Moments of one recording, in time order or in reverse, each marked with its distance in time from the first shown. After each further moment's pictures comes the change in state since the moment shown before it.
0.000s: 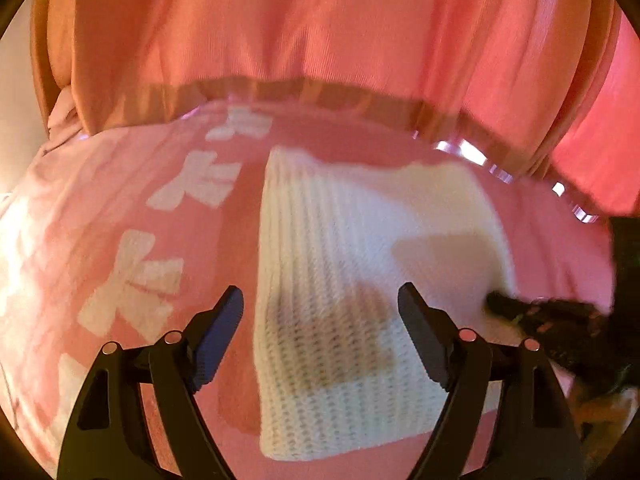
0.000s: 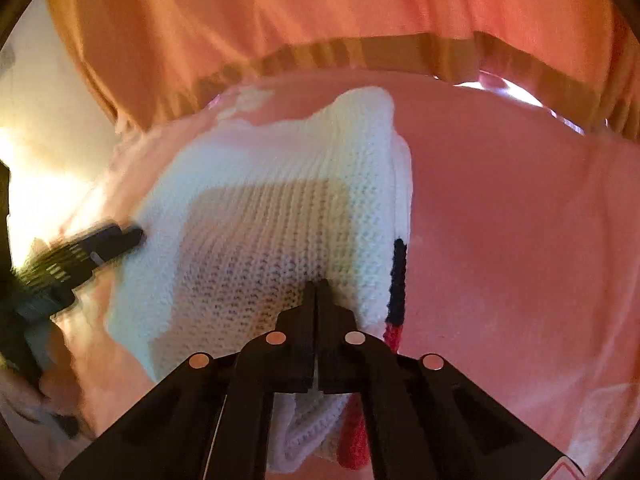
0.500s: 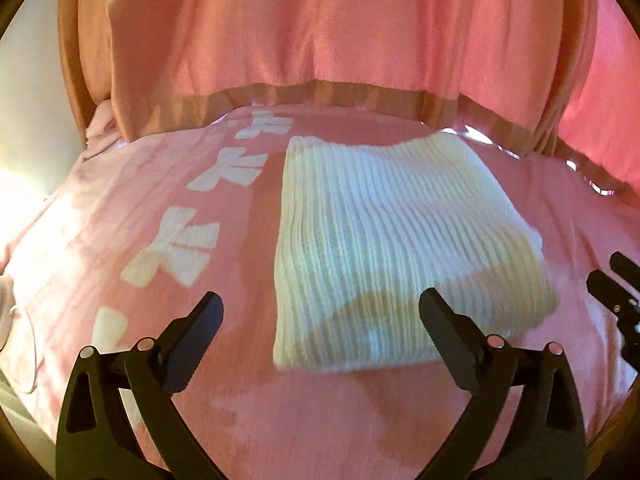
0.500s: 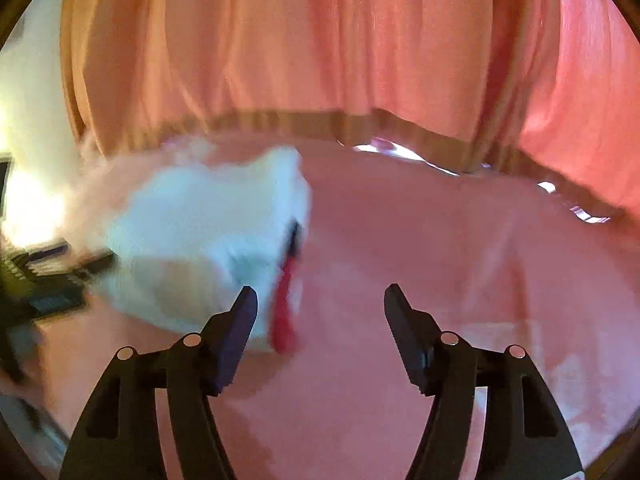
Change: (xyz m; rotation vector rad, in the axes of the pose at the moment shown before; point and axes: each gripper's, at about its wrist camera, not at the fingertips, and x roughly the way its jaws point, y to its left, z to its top) left arm -0.051 -0.017 -0.061 0.053 -0.070 0.109; right arm -0.094 0.017 -0.079 -0.105 -0.245 -0.404
